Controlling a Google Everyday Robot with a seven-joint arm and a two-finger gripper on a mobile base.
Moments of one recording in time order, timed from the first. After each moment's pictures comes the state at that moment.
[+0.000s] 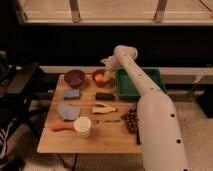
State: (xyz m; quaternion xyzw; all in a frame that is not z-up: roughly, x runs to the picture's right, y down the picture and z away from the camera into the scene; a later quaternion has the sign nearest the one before) arm 0.016 -0.127 0.971 -0.11 -0.24 -0.01 0.96
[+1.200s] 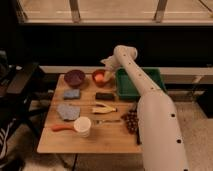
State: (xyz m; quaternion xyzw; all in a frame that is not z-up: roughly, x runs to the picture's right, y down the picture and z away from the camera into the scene) arm 0.017 -0.123 0.966 -0.12 -0.23 -0.02 0.96
